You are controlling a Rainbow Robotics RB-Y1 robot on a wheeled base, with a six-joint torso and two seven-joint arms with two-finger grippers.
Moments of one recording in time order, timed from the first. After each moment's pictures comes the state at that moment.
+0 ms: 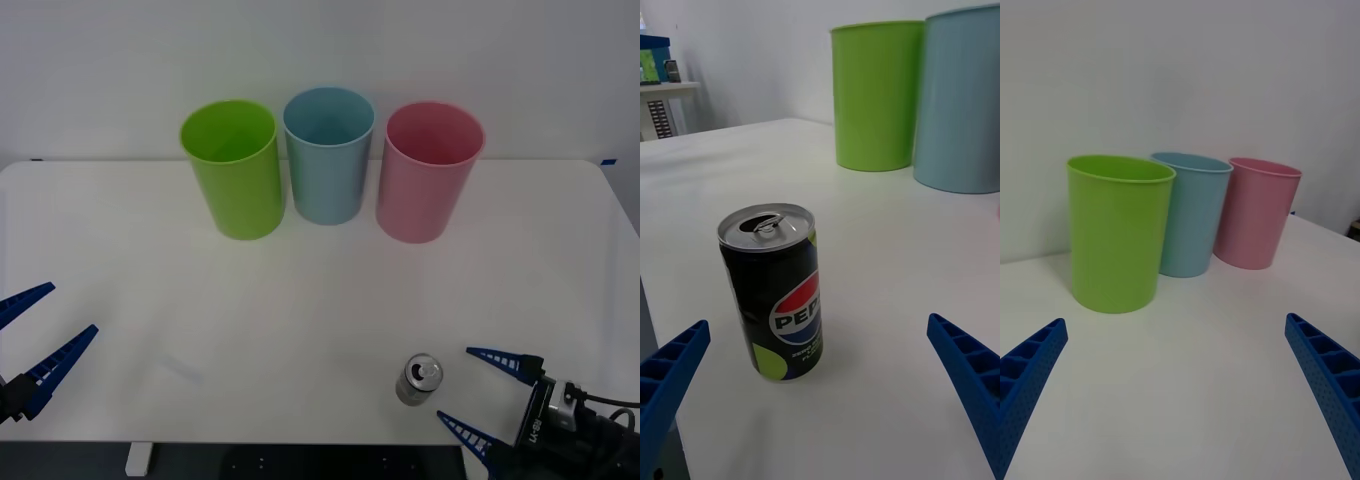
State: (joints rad) right arm 0.17 -0.42 -0.09 -1.23 1.04 -1.26 0.56; left arm 0.35 0.40 0.52 -1.66 -0.96 -1.22 0.00
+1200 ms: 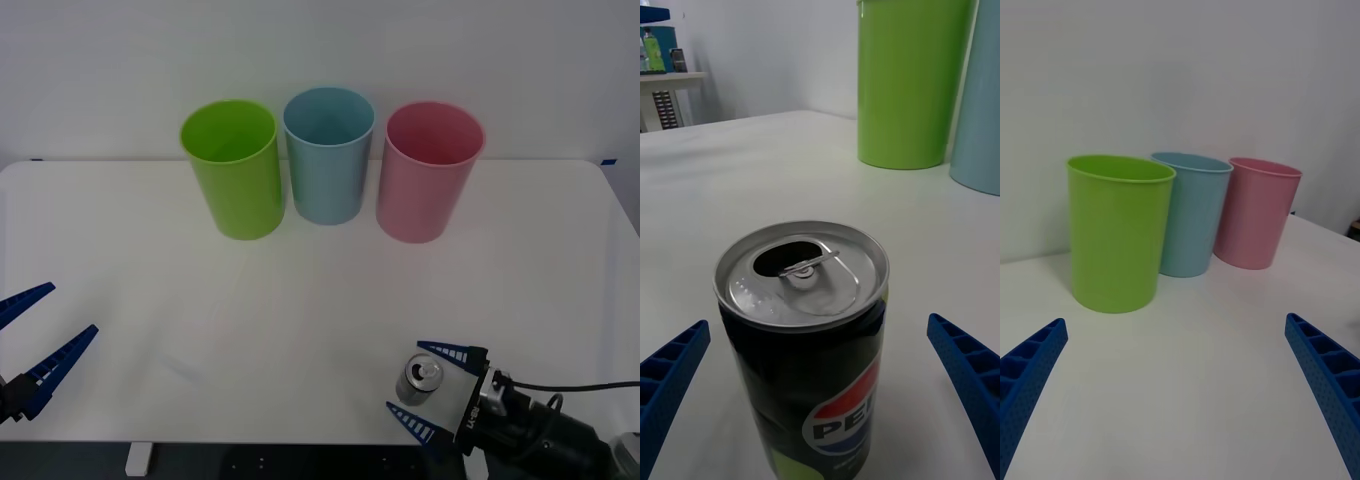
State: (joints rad) right arm 0.11 -0.34 0.02 -1.23 1.09 -1.13 0.58; left arm 0.35 0.40 0.52 -1.66 -0.96 -1.22 0.00
